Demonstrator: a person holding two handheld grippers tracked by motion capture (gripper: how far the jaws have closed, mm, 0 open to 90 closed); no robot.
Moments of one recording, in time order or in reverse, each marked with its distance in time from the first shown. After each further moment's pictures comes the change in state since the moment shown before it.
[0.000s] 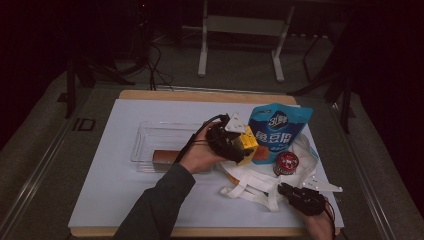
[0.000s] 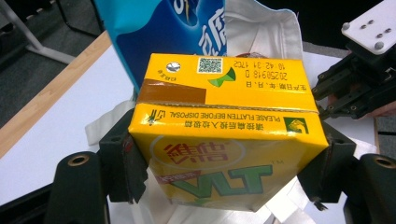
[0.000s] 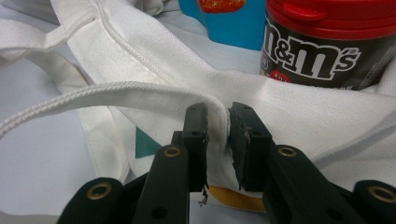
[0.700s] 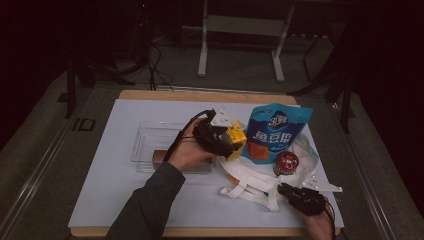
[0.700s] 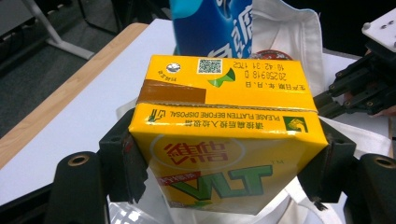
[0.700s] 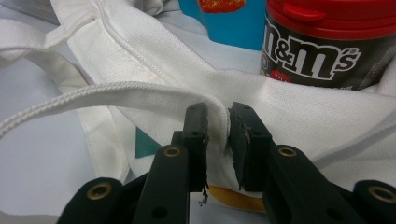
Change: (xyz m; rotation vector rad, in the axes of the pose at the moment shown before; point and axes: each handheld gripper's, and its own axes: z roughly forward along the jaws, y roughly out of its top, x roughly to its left) left arm 0.016 -0.012 -0.024 -0.010 0.049 -0.043; right arm 0.000 0.000 0.000 0.000 -0.001 0.001
